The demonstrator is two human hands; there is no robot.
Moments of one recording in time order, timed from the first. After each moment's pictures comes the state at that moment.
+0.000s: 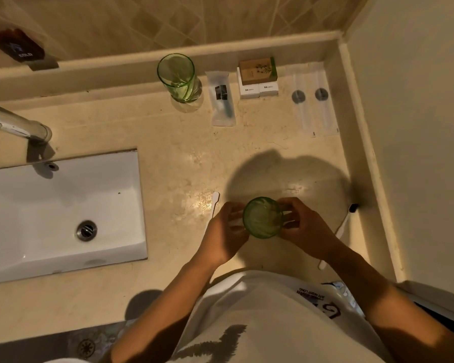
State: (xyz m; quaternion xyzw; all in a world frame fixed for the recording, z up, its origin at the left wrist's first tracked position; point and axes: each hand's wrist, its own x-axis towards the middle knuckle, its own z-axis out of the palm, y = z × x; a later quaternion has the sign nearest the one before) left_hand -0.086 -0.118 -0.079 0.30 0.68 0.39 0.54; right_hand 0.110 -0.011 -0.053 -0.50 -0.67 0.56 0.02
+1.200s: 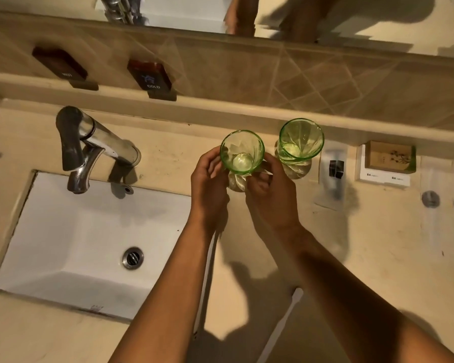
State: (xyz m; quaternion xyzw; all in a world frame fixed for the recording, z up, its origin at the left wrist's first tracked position) left_hand -0.349 0.000 -0.067 -0.03 0.64 0.68 0.36; right_hand -0.252 0.069 -0.081 -0.47 -0.66 0.55 0.20
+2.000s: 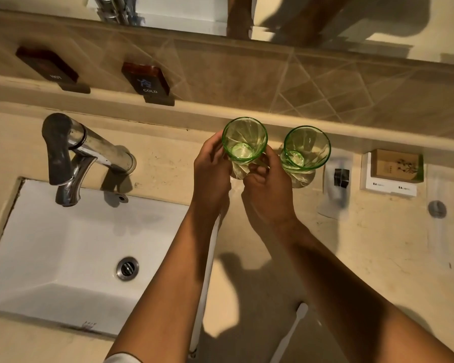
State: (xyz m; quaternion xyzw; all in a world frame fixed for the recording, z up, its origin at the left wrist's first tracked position) left_hand -0.377 0.031 -0.075 0.06 0.69 0.65 0.32; right_hand -0.284 0.082 -0.084 -0.46 -0.62 0.60 0.21
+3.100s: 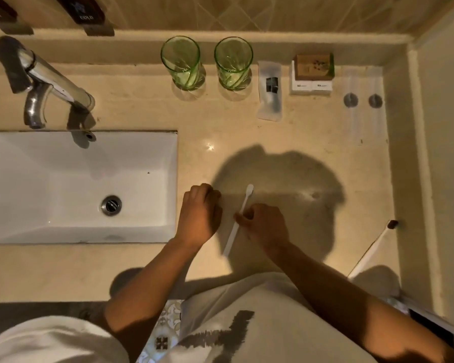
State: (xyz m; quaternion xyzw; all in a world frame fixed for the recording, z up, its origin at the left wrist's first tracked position) left_hand -0.195 -0.162 -0.114 0.53 0.80 0.18 0.20; right_hand -0.044 -0.070 -0.094 -0.52 -0.75 0.38 -0.14
